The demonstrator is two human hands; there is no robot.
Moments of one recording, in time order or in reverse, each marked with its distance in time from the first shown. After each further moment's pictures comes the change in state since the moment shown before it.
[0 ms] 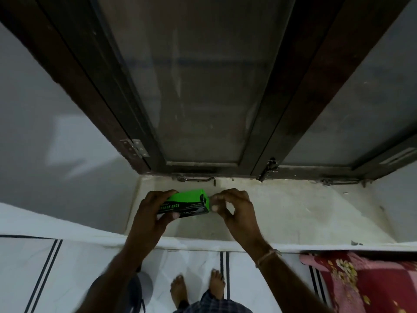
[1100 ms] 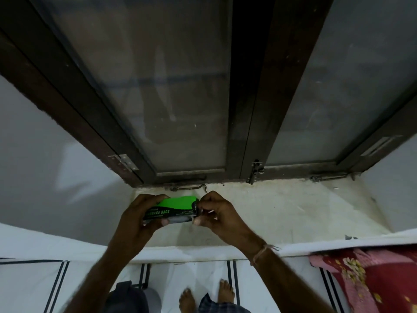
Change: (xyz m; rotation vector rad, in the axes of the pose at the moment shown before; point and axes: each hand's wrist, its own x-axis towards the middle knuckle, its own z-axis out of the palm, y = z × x) left_hand 0.007 0.037 -0.031 0.058 -0.045 0.146; right_hand 0.009 -0.015 -0.004 0.381 -0.248 -0.056
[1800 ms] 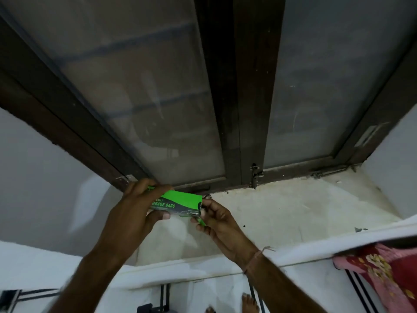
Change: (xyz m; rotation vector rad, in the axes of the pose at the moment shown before) left_hand 0.039 0.077 -0.052 0.563 -0.053 0.223; right_hand -0.002 -0.017 0.031 0.903 0.158 0.272
